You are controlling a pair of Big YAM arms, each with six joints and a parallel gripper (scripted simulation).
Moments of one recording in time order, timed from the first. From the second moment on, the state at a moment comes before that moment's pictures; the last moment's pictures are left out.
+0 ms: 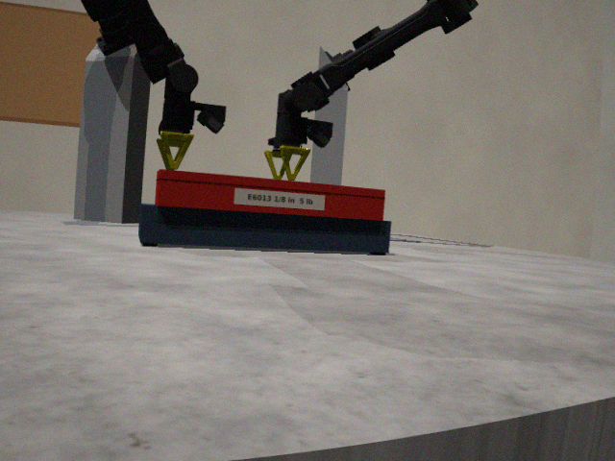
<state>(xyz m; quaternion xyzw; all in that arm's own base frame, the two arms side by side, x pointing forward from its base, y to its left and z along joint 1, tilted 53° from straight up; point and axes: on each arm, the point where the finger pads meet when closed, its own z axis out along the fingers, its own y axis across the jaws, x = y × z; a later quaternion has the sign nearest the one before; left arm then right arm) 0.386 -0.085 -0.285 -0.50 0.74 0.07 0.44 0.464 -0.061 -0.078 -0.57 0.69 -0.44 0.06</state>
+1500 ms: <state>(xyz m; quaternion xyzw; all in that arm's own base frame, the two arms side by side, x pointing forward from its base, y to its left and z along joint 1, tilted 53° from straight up) 0.445 -0.027 -0.347 -0.51 0.74 0.07 0.44 0.522 -0.119 -0.139 -0.57 0.69 -0.44 0.06</state>
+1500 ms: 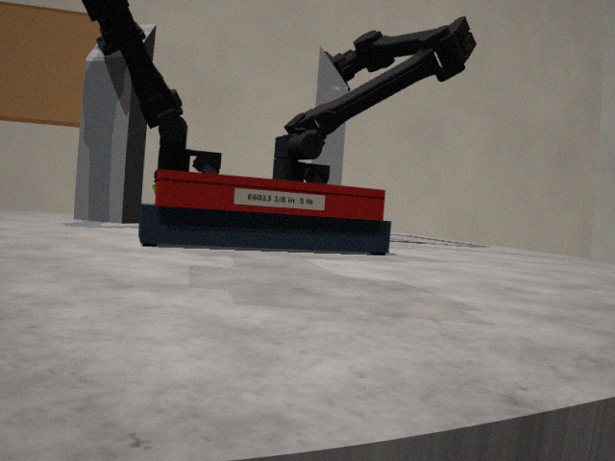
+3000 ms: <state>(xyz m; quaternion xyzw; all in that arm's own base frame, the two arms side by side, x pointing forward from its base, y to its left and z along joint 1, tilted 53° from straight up) 0.453 -0.024 -0.354 -0.50 0.74 0.07 0.44 0.529 -0.124 -0.148 -0.58 0.69 -0.44 0.05</state>
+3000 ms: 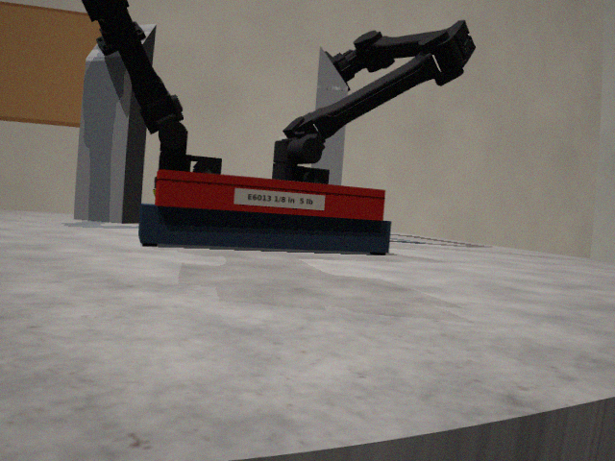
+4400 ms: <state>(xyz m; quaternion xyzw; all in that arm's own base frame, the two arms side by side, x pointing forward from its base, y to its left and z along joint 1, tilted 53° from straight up) 0.453 -0.024 -0.354 -0.50 0.74 0.07 0.44 0.529 -0.124 -0.148 -0.58 0.69 -0.44 0.05</state>
